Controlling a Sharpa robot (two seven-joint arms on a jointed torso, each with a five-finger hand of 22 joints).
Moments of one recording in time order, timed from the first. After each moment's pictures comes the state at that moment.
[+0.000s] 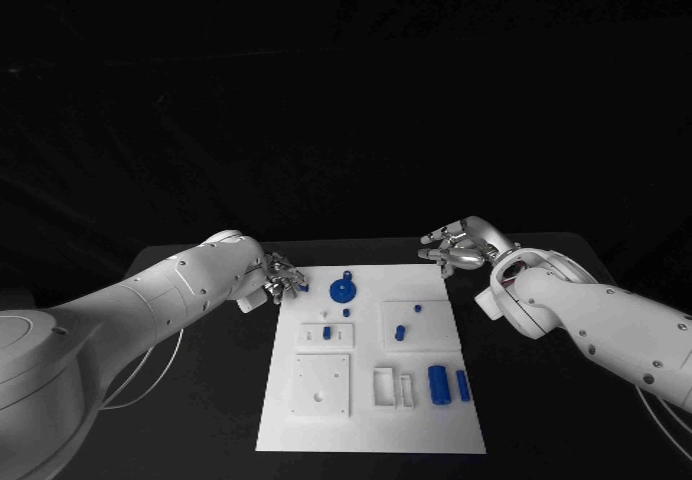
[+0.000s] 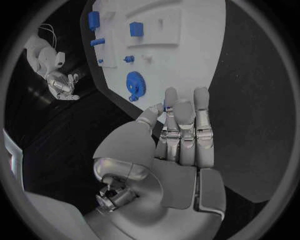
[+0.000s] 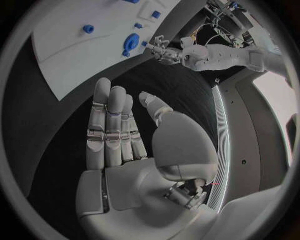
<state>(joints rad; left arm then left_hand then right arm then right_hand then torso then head) 1.33 -0.35 -0.11 0.61 -0.81 0.14 -0.30 1.16 0.19 0.14 -0.17 0.49 1.10 0.11 0.07 0.41 1.46 -0.03 0.26 0.14 1.34 -0.10 1.13 0.47 0.02 1.30 -0.11 0.22 1.31 1.10 -0.72 0.25 1.29 -1.11 -0.37 -0.06 1.17 -0.10 0.30 -0.10 0.38 1.02 0.11 0.06 0.07 1.17 0.00 0.70 0.63 1.44 -0.06 0.45 0.87 0.08 1.46 -0.08 0.09 0.64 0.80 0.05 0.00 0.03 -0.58</state>
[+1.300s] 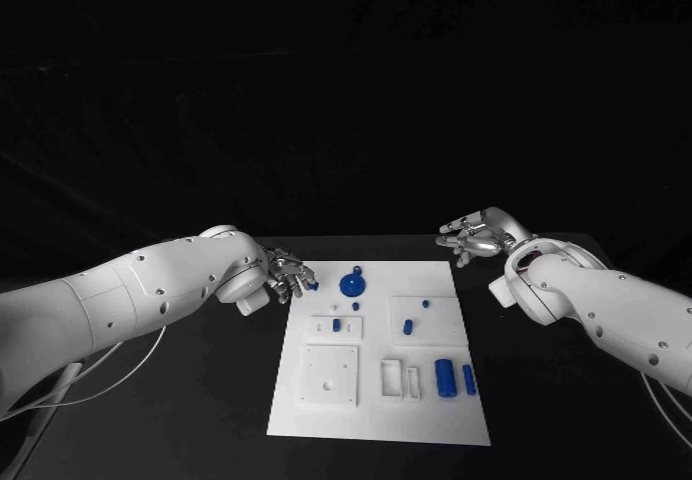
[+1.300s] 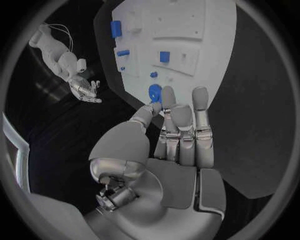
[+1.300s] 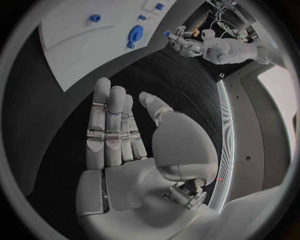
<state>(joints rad) 1.37 -0.58 -0.13 1.08 -0.74 0.00 -0.41 1.07 0.11 0.21 -0.24 0.72 1.14 0.10 0.07 0.50 1.47 -0.05 0.41 0.16 1.40 -0.12 1.13 0.52 0.02 1.33 -0.14 0.28 1.31 1.10 -0.72 0.25 1.20 -1.04 -0.37 -0.06 1.17 -0.10 0.29 -0.10 0.39 1.02 0.11 0.06 0.07 1.17 0.00 0.71 0.63 1.44 -0.06 0.45 0.87 0.07 1.46 -0.08 0.10 0.63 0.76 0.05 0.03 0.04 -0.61</state>
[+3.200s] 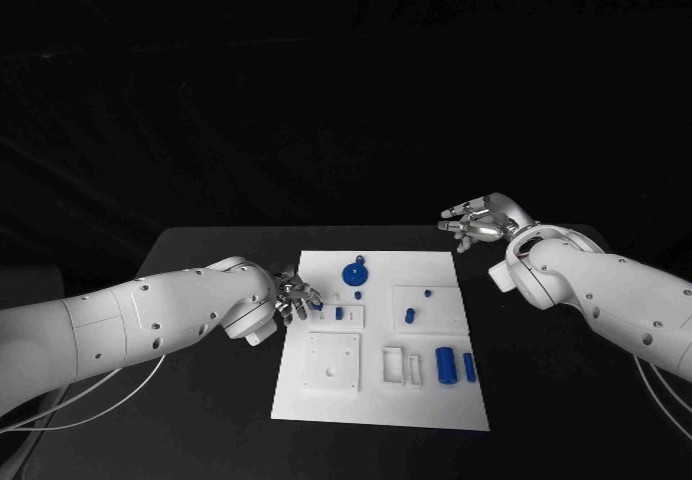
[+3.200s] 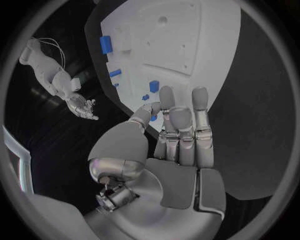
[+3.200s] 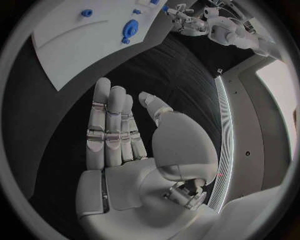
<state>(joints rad) 1.32 -0.63 -0.24 1.28 -0.77 -0.22 -0.45 1.03 0.10 0.24 -0.27 0.72 1.15 0.10 0.07 0.54 1.47 -0.05 0.47 0.17 1.42 -0.13 1.14 0.54 0.02 1.33 -0.14 0.29 1.31 1.10 -0.71 0.25 1.16 -0.98 -0.37 -0.02 1.17 -0.10 0.30 -0.10 0.40 1.02 0.12 0.06 0.07 1.17 0.00 0.71 0.63 1.45 -0.06 0.45 0.87 0.07 1.46 -0.08 0.10 0.62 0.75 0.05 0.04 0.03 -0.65</state>
